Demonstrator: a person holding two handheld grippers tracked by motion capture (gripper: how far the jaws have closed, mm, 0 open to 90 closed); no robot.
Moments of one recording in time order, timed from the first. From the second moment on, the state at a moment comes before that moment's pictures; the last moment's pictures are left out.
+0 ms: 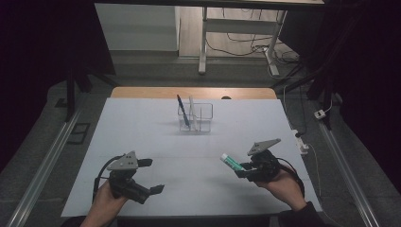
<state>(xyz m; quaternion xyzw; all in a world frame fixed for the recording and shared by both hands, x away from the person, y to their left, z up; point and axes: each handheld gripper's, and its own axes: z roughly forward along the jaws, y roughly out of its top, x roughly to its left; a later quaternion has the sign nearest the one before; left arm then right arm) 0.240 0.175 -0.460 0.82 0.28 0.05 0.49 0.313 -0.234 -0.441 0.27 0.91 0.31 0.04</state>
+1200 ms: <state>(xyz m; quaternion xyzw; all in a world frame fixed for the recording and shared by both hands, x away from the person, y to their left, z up) 0.300 0.109 -0.459 0.86 0.14 -0.02 0.49 0.304 -0.158 -0.426 0.09 0.93 0.34 0.00</state>
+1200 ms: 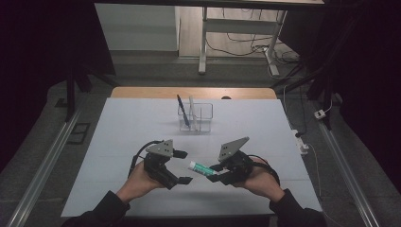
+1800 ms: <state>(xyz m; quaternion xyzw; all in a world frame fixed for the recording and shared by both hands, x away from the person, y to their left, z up) 0.302 0.106 -0.459 0.87 0.08 -0.07 0.49 0.297 -0.148 -0.428 0.04 0.94 0.34 0.00</state>
